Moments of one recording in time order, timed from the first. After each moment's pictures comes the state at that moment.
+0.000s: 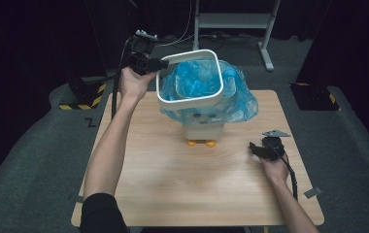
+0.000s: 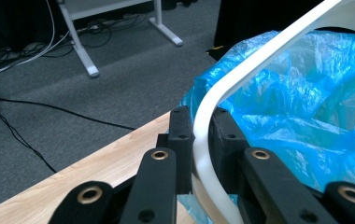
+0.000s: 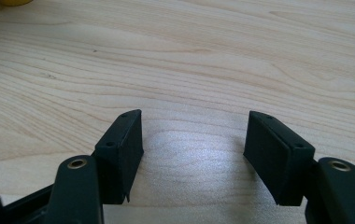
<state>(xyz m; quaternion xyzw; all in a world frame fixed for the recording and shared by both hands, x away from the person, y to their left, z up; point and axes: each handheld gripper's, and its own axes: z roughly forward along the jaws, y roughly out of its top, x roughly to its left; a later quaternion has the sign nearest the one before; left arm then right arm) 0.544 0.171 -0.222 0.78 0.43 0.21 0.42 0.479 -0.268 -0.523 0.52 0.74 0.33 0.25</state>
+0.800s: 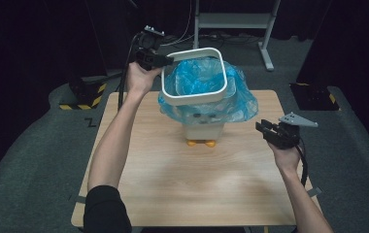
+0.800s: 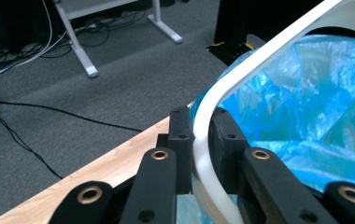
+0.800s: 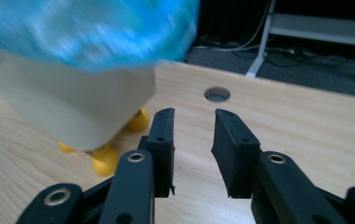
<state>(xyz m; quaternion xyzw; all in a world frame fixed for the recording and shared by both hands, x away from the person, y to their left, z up) 0.565 0.157 -0.222 0.79 0.42 0.21 0.41 0.446 -0.267 -0.406 0.43 0.72 0.49 0.25</state>
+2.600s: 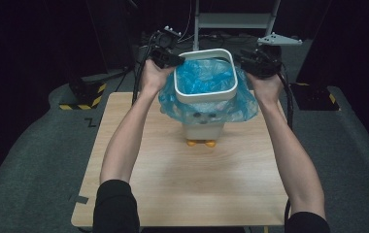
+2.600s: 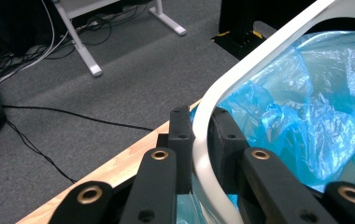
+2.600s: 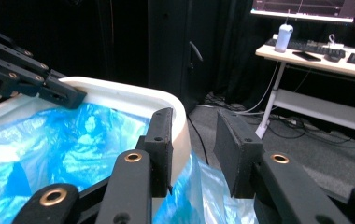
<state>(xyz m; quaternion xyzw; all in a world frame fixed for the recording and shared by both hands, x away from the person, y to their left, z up) 0.587 0.120 -0.231 0.81 0.40 0.22 0.37 0.539 -0.178 -0.234 0.36 0.70 0.53 0.30</state>
